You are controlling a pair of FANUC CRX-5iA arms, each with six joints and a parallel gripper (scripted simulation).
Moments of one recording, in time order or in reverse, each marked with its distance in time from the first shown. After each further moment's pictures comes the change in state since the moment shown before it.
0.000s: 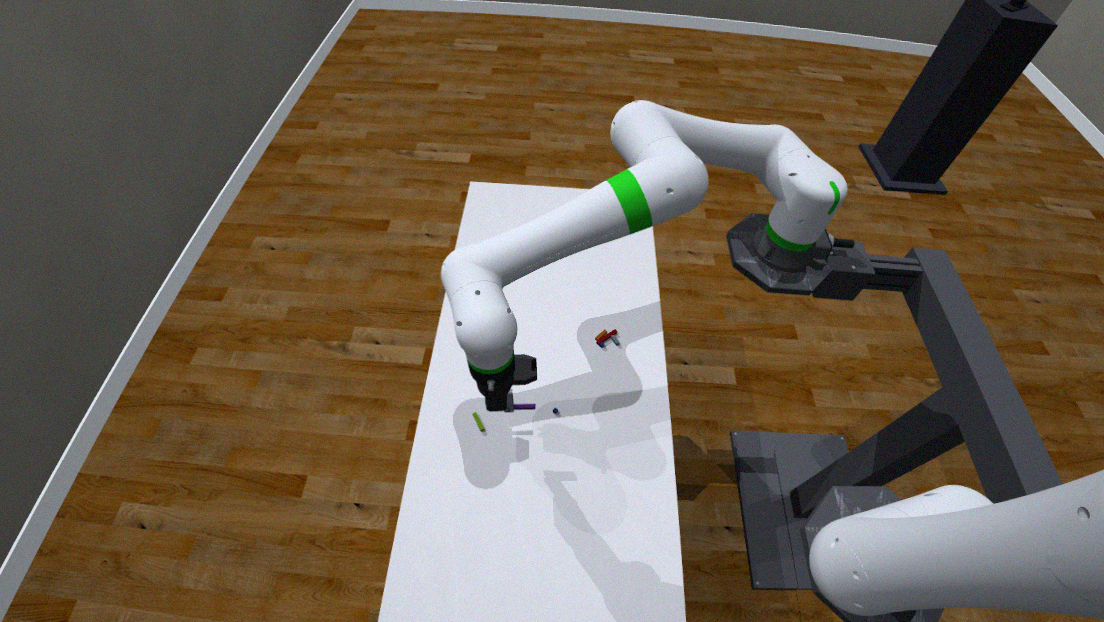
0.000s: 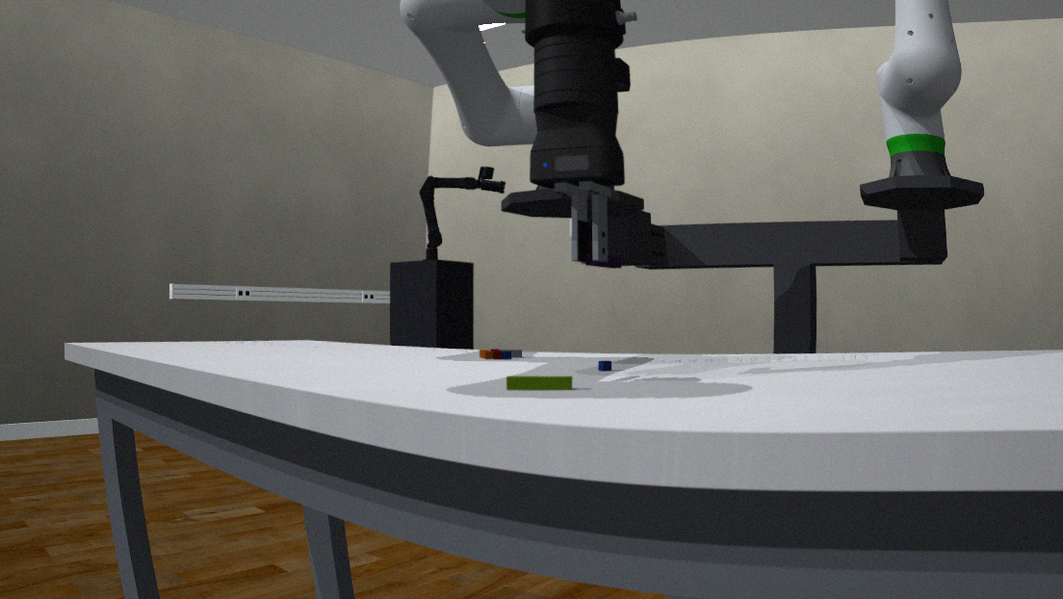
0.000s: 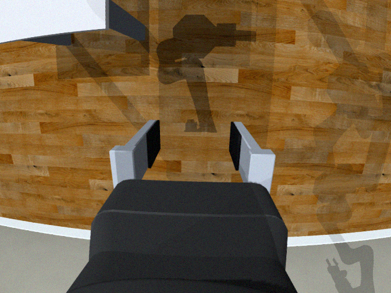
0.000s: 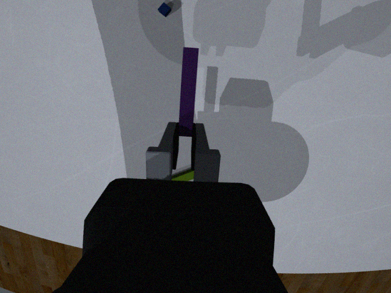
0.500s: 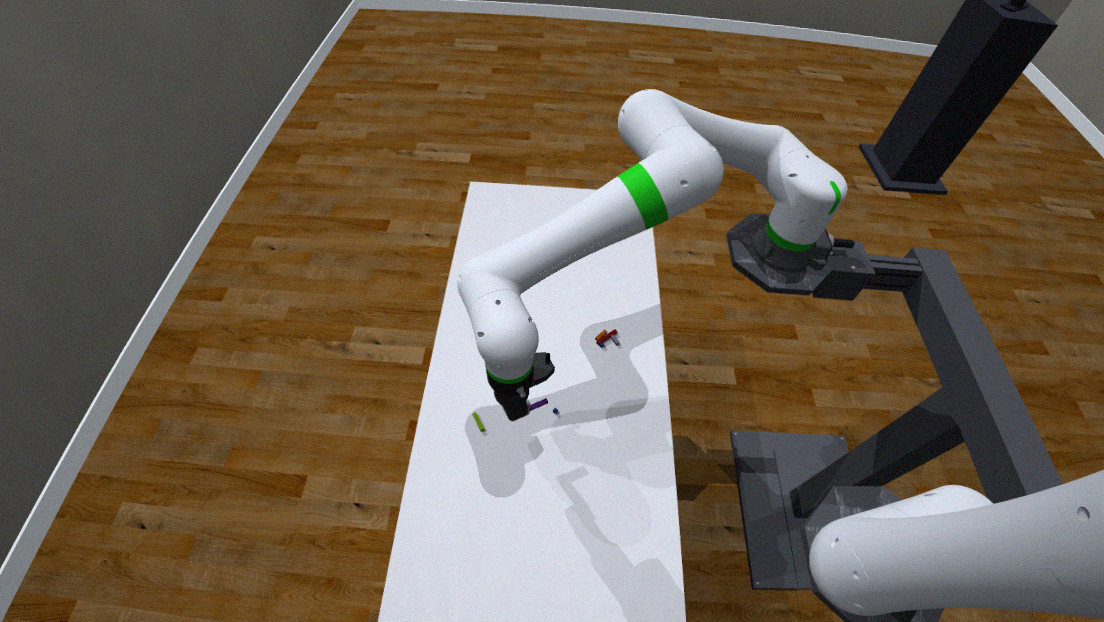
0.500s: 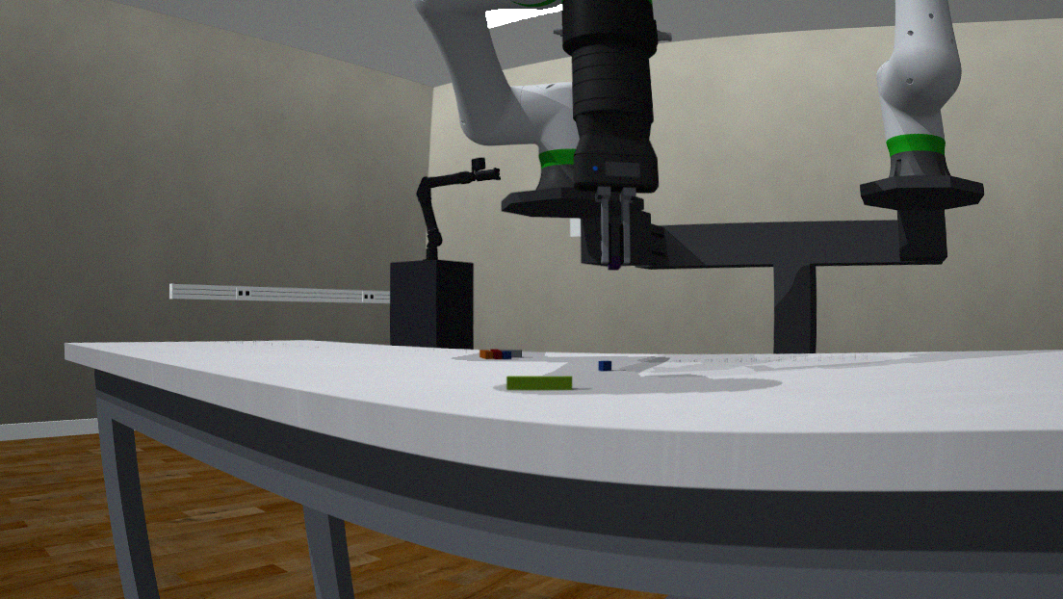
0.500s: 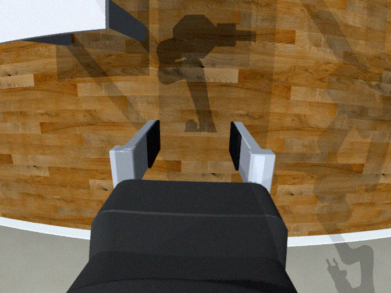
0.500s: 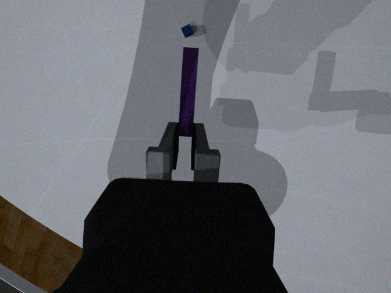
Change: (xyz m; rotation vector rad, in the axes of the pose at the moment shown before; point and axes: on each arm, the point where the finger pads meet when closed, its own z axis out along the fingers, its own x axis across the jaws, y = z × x) left arm 0.000 0.000 0.000 0.000 0.000 0.000; right arm 0.011 -0.033 0.000 -0.006 0.000 -0.423
